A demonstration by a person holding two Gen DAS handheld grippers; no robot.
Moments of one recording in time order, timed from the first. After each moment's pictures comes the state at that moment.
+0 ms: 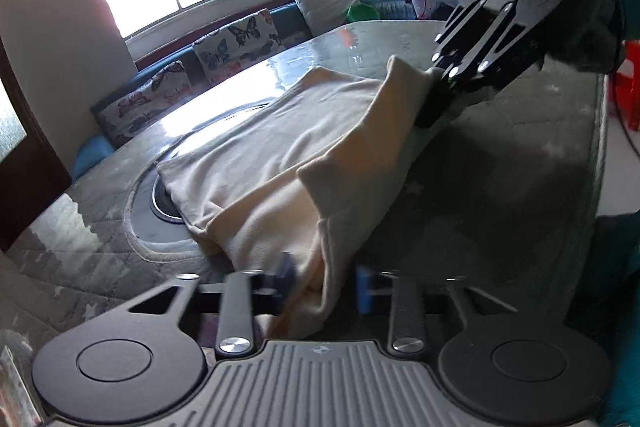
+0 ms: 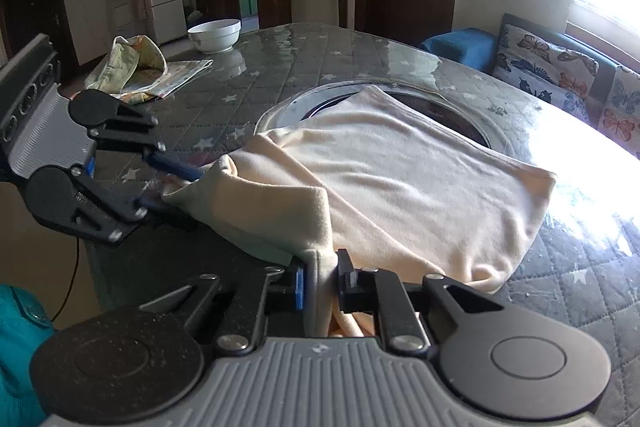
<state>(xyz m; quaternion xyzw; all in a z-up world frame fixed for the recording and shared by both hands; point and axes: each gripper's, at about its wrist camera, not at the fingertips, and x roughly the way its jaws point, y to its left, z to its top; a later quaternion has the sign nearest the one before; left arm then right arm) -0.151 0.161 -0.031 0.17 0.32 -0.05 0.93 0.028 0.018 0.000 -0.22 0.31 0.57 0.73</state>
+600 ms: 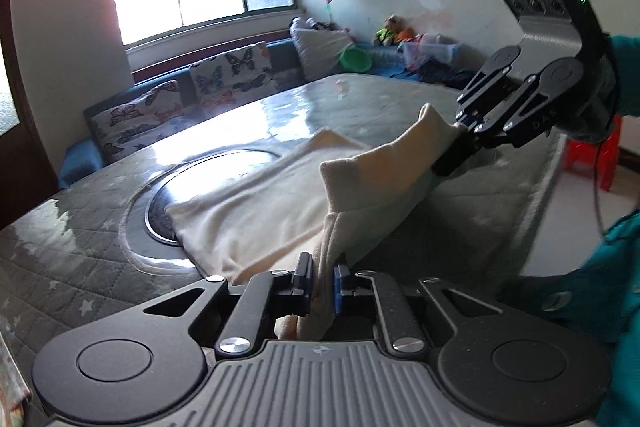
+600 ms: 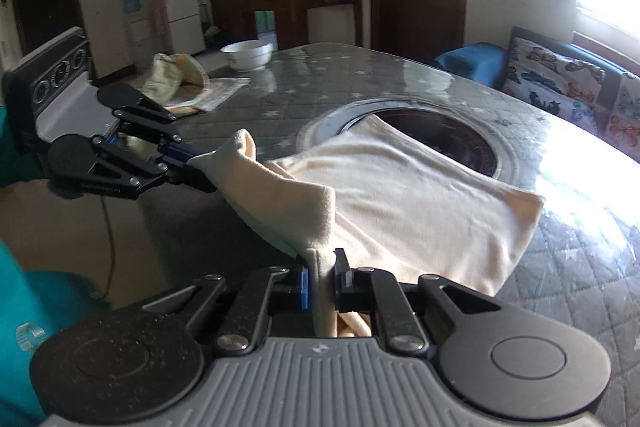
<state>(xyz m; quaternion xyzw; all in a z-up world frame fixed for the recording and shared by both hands) -0.204 0.149 0.027 0.09 0.28 -0.09 0.95 -0.011 -0.038 0.043 -0.19 0.30 0.60 0.72</state>
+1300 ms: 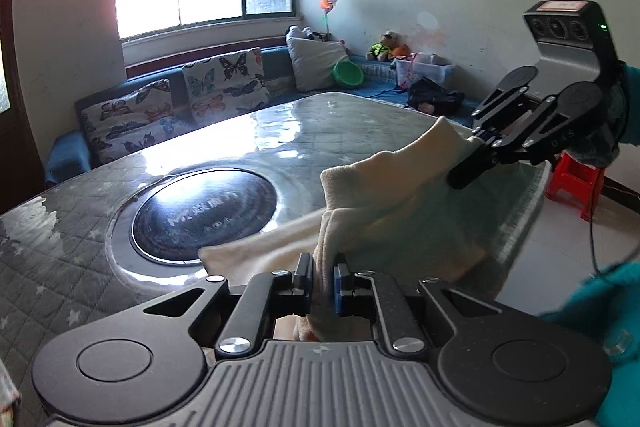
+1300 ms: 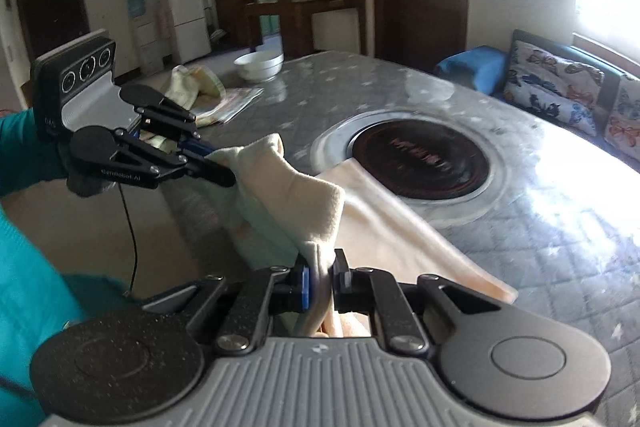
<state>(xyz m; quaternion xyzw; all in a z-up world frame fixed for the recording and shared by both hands) -0.178 0.150 0.054 0.05 0.28 -0.10 0.95 -0.013 -0.051 0.080 -0.19 0.30 0.59 0.73</state>
